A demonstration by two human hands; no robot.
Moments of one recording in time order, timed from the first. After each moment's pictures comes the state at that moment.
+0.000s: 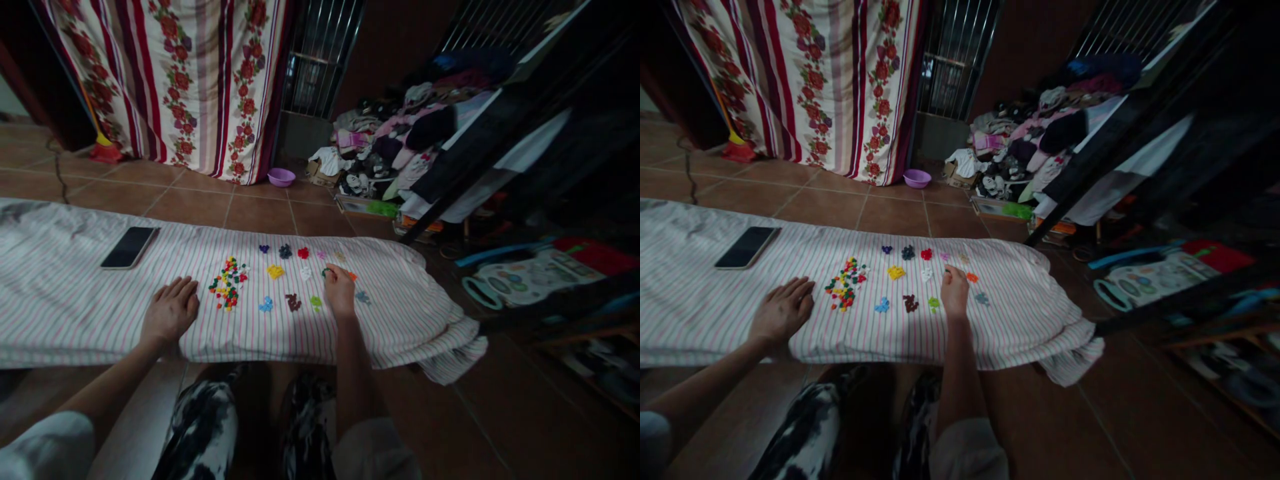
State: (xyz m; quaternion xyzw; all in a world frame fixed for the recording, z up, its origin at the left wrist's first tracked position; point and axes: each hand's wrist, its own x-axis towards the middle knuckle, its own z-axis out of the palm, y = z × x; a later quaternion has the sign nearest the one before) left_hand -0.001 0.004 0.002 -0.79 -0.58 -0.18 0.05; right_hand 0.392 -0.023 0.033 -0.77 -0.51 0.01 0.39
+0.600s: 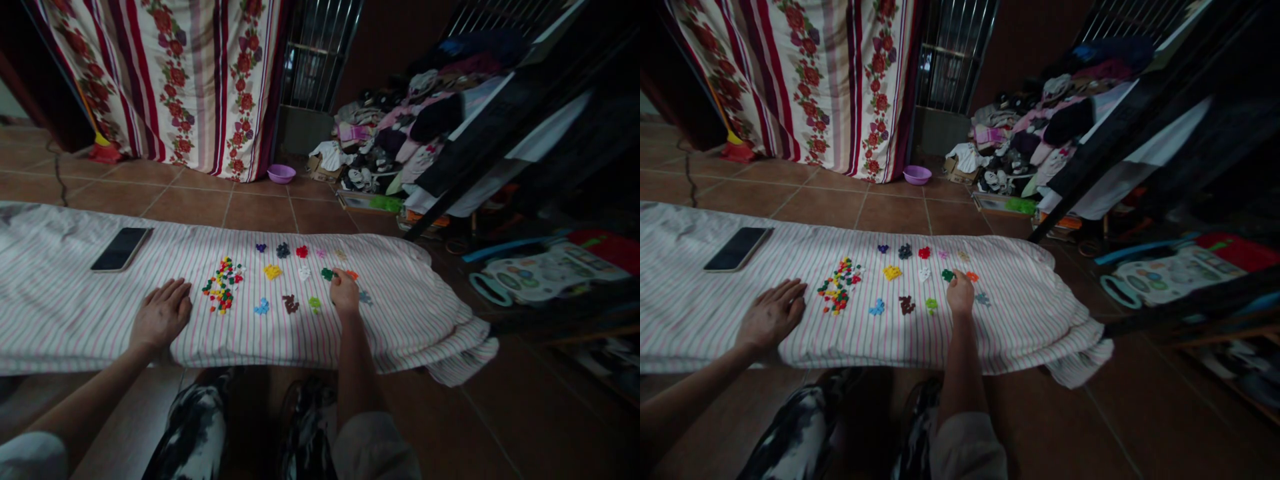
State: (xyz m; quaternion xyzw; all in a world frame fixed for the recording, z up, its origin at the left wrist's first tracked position) left_hand -0.003 0.006 -0.001 -0.80 -0.58 -0.17 0.07; right_hand 0.422 -0.019 0.001 -0.82 -0.47 0.03 0.33
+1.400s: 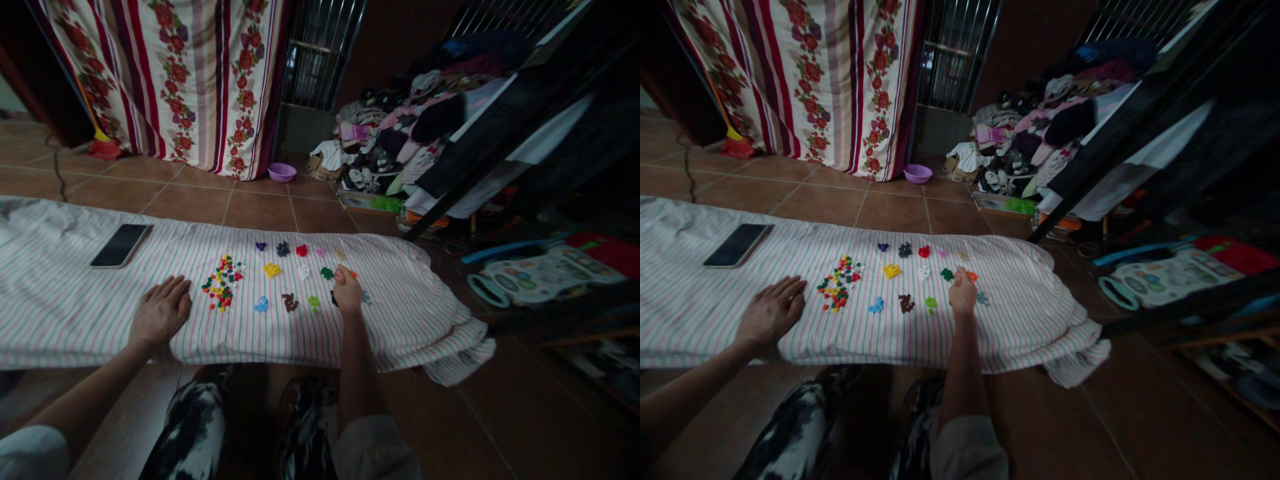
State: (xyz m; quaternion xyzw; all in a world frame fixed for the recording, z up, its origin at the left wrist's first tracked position) left_hand -0.003 0.006 -0.002 -0.80 -0.57 -0.17 0.07; right_hand 0.428 -0.022 0.000 -0.81 -0.42 0.08 0.40
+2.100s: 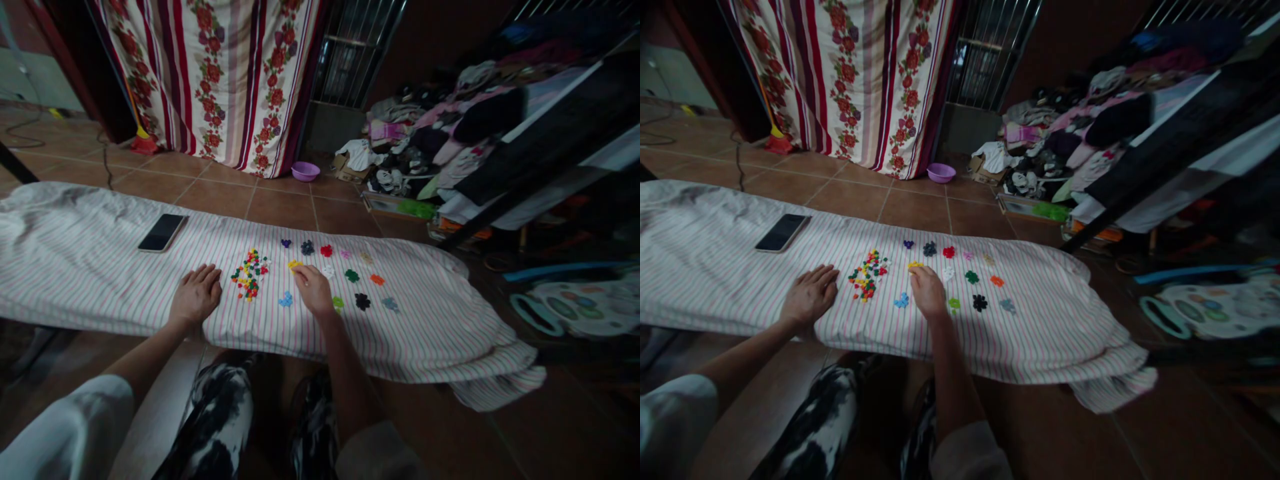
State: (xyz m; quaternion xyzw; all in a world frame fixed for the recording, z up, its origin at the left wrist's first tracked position) left_hand 0.000 0.007 -0.002 -0.79 -0.59 -0.18 0.06; right_hand 0.298 -0.003 0.021 -0.60 -0.69 0.10 0.38
